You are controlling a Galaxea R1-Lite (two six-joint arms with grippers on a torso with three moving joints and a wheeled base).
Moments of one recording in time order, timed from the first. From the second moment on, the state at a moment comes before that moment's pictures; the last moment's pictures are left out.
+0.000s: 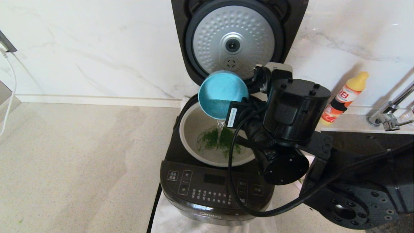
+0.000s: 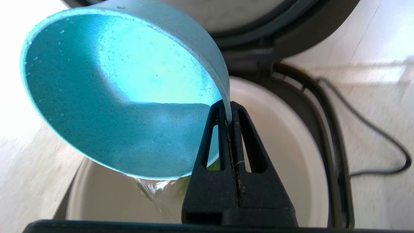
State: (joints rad) left arm -0.02 0.00 0.00 -0.01 0.01 0.01; right arm 0.89 1.88 -1.14 -0.88 -0.83 0.14
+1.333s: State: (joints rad) left arm -0.02 0.00 0.00 -0.01 0.01 0.01; right arm 0.90 1.97 -1.04 -1.42 -0.86 -0.31
